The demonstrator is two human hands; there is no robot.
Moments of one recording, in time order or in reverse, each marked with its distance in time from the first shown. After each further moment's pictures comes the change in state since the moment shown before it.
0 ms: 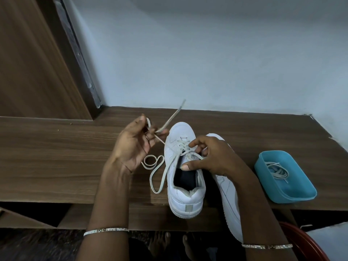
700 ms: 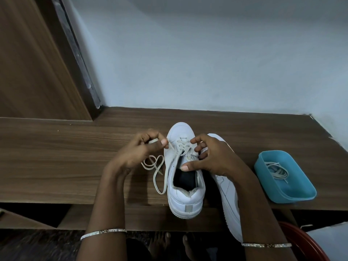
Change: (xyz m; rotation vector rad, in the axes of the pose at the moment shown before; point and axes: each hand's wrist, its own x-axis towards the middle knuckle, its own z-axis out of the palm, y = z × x) left_hand -0.009 -0.003 -0.006 0.922 -0.143 -0.007; right_hand 0.001 0.004 0.001 0.099 -0.016 0.028
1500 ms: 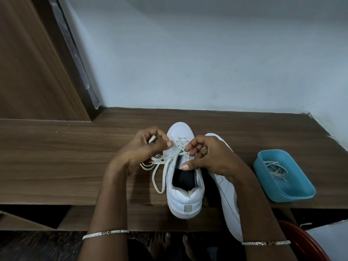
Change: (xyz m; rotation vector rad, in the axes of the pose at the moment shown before) left_hand 0.005 0.002 0.008 -0.092 0.025 -0.080; right_hand 0.004 0.005 0.003 0.240 -0.063 -0.052
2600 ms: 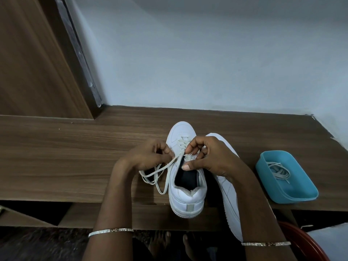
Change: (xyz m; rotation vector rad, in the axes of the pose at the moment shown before) left_hand 0.001 -0.007 -0.005 0.402 -0.231 -0.121; right_hand 0.001 -0.003 0.005 -0.123 -0.001 -0.042
